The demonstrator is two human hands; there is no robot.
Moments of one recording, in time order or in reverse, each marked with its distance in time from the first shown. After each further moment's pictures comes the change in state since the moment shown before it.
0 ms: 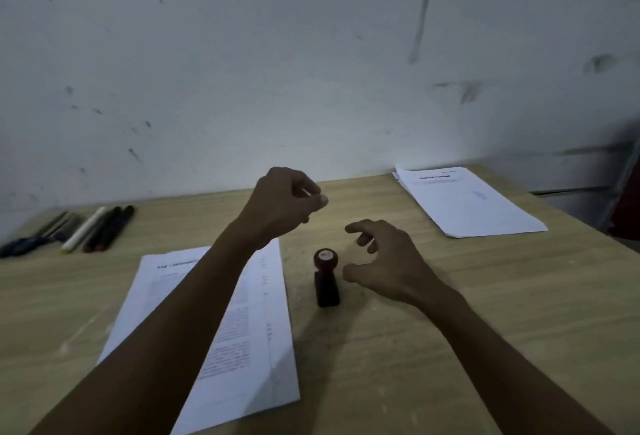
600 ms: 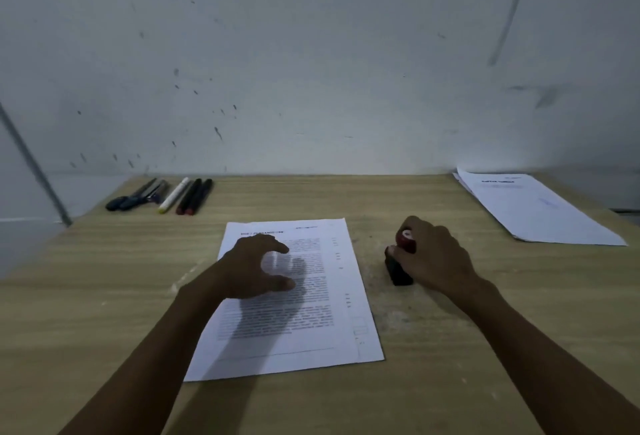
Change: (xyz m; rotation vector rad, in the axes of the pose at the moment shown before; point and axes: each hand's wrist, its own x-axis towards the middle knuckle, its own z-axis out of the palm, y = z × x) left_hand -0.112 -0.148 -0.086 0.447 -0.234 -0.213; right_hand 0.001 -0.032 0.049 -0.291 0.061 0.066
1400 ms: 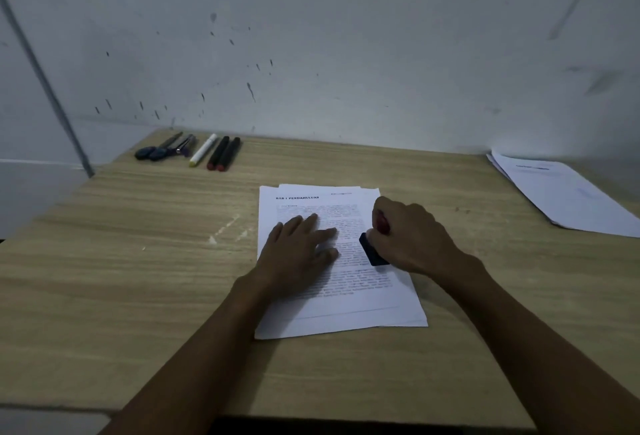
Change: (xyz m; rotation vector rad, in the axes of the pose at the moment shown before) left_hand -0.009 -0.030 0.064 0.113 0.190 0.136; right_hand -0.023 -0.091 0.038 -0.080 -0.151 -0.282
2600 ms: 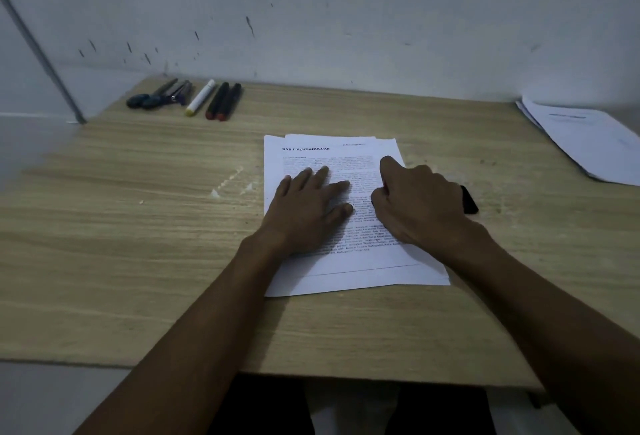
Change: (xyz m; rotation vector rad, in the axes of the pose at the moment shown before) left_hand -0.004 -0.001 0.005 0.008 -0.058 -0.032; right_hand -0.008 -0.011 0.034 -0.274 0.147 -0.033
